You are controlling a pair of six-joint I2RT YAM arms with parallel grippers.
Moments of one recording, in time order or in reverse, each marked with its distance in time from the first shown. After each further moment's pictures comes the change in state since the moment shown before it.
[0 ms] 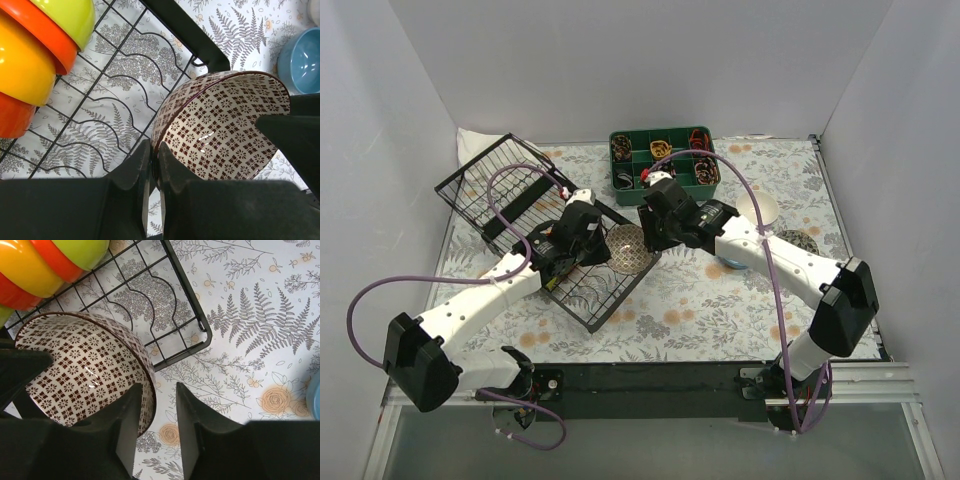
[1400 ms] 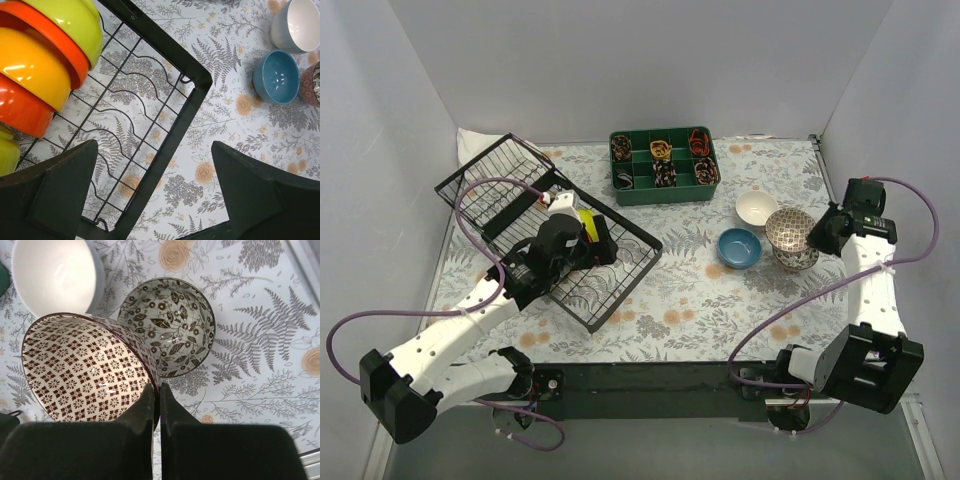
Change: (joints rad) left arm -0.027 -0.198 -0.098 0.075 -0.076 0.037; right arm -1.112 -0.390 -0.320 -0.135 -0.162 -0.074
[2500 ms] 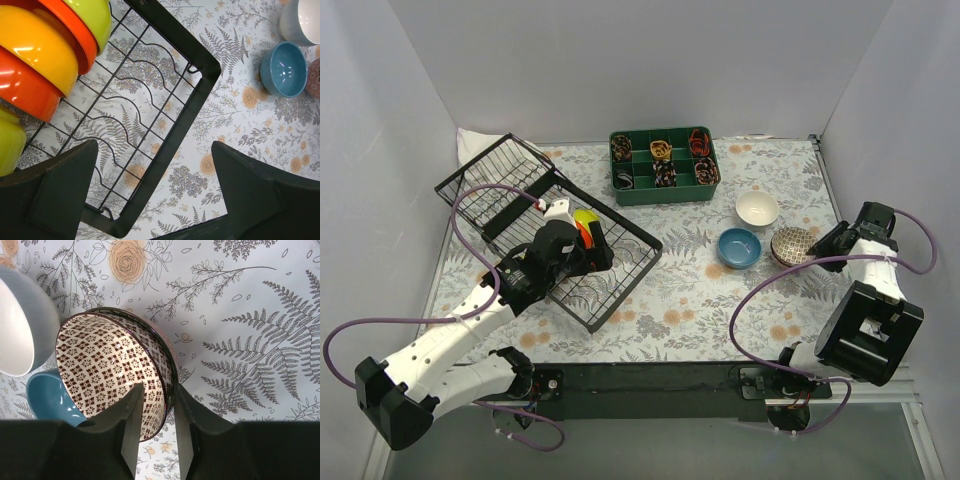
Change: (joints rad) left arm 0.000 -0.058 -0.036 -0.048 0.003 -0.021; right arm -0.240 0.174 -0.220 0.295 -0.198 0.087
